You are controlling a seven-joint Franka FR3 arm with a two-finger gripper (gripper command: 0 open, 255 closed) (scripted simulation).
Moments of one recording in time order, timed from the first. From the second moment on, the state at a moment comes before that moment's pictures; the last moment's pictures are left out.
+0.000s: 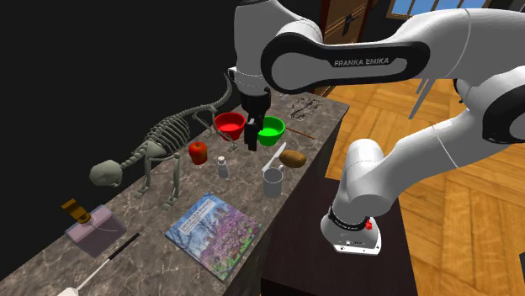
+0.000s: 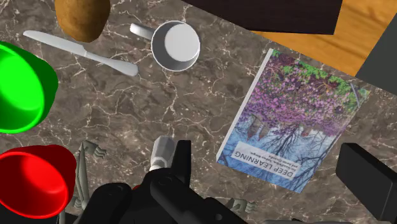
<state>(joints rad) 0.02 -0.74 0.02 -2.40 0.02 1.67 -0.04</state>
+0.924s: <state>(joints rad) -0.01 -0.43 -0.06 -2.47 -0.07 2.07 -0.21</state>
